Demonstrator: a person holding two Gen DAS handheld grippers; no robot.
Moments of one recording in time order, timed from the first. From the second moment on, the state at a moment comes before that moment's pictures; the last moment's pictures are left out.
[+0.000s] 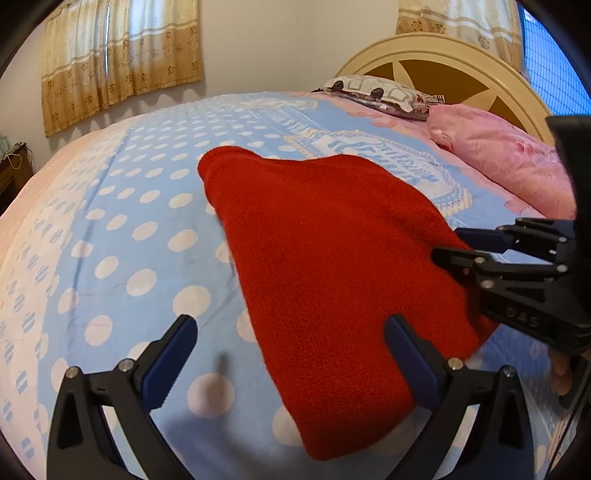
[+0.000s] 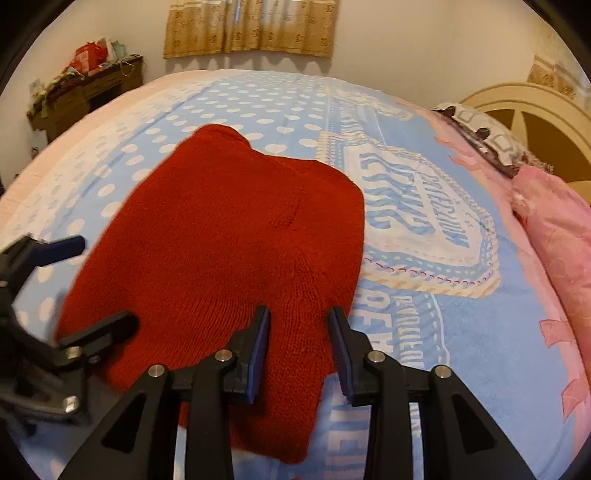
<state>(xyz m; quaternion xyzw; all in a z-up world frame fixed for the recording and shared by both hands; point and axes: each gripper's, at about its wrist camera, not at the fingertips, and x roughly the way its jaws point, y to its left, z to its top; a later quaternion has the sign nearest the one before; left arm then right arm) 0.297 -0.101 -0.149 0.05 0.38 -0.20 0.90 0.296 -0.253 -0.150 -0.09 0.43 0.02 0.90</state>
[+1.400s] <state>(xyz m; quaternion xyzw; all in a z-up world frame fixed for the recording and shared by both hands) 0.306 -0.086 -0.167 -0.03 0.42 -0.22 0.88 0.424 -0.342 -0.190 0.17 0.45 0.12 0.87</state>
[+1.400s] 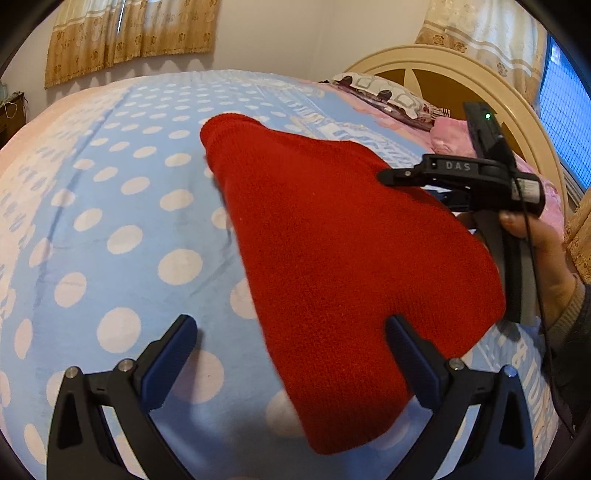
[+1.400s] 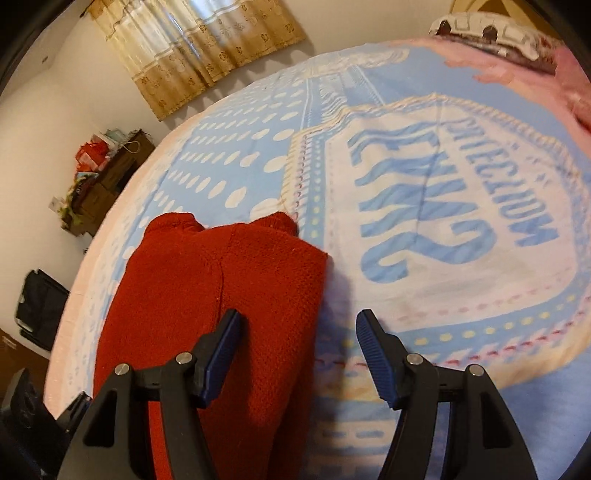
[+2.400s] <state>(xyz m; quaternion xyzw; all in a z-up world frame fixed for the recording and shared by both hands) 0.305 -0.096 -0.162 -0.04 0.43 -0.30 0.85 0.427 -0.320 -0.186 0.15 0.40 0.16 0.89</state>
